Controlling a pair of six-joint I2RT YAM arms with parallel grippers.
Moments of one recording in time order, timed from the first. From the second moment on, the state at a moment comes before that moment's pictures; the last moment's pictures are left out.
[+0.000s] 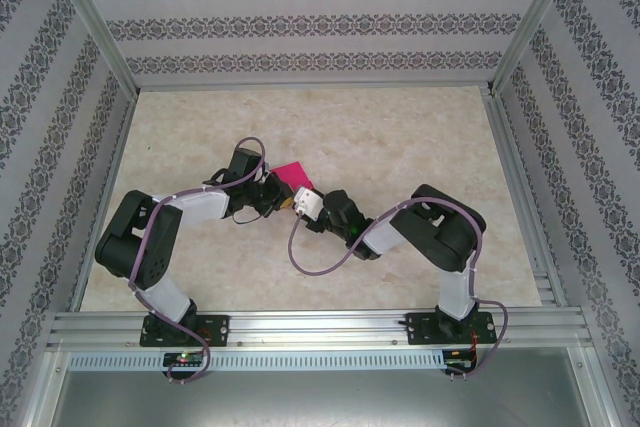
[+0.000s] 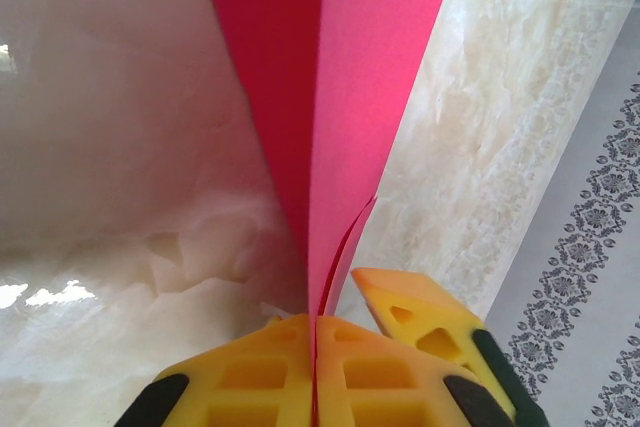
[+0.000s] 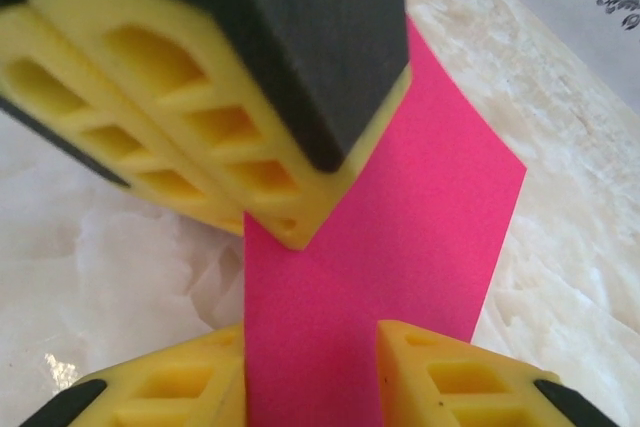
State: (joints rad) left arm -0.41 1.66 0.81 0.01 0.52 -1.17; right arm 0.84 1.93 0.67 0.82 0.09 -0.46
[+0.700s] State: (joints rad) left arm -0.33 1.58 0.84 -0.08 0.52 -1.15; right arm 0.84 1.93 0.68 0.77 0.08 -0.43
